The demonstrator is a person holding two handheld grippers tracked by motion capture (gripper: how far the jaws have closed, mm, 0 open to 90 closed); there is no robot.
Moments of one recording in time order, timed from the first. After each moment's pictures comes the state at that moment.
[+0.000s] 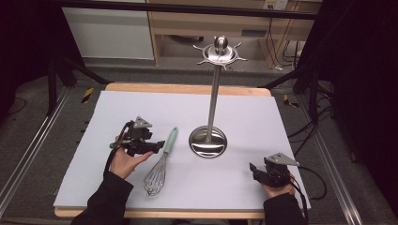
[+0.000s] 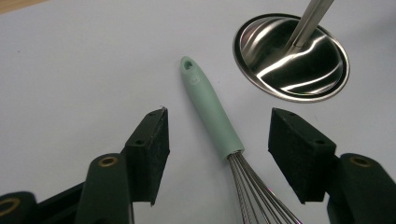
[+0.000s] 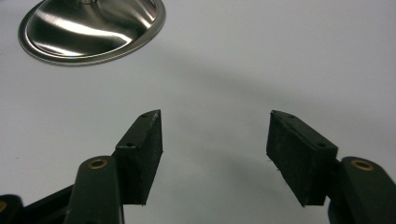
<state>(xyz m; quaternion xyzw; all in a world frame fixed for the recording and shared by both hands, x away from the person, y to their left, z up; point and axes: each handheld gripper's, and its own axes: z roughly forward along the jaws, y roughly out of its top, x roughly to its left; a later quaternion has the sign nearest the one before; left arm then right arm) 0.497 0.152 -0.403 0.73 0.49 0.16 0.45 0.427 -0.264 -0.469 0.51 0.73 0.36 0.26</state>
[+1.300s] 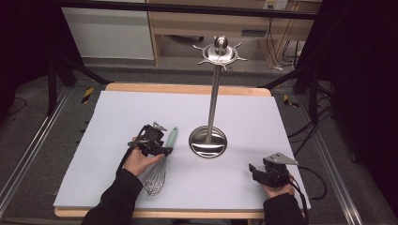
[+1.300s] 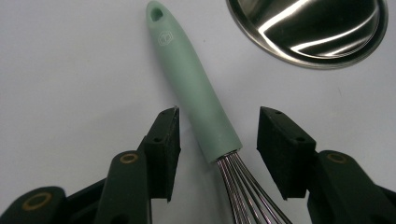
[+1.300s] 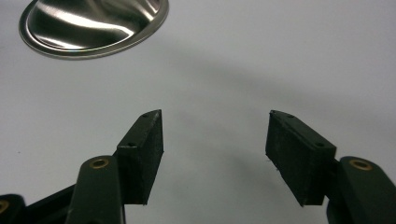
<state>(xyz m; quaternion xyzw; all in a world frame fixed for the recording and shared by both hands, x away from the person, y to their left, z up) 0.522 0.132 -0.443 0.81 0.47 0.10 0.33 0.429 -0.263 -0.471 0.51 0.74 0.35 0.25</state>
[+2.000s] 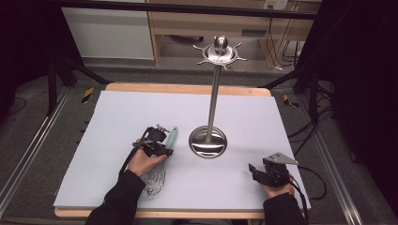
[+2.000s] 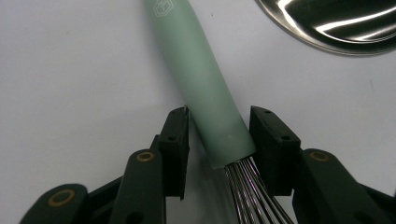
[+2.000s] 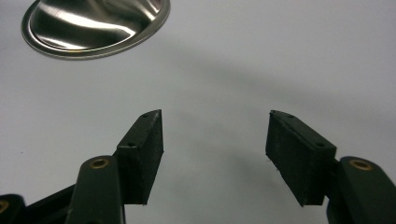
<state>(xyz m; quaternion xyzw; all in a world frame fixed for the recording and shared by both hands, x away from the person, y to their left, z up) 0.533 0.130 -0.459 0.83 0.47 0.08 0.28 0.429 -0.263 -0.471 0.52 0.74 0.36 0.25</state>
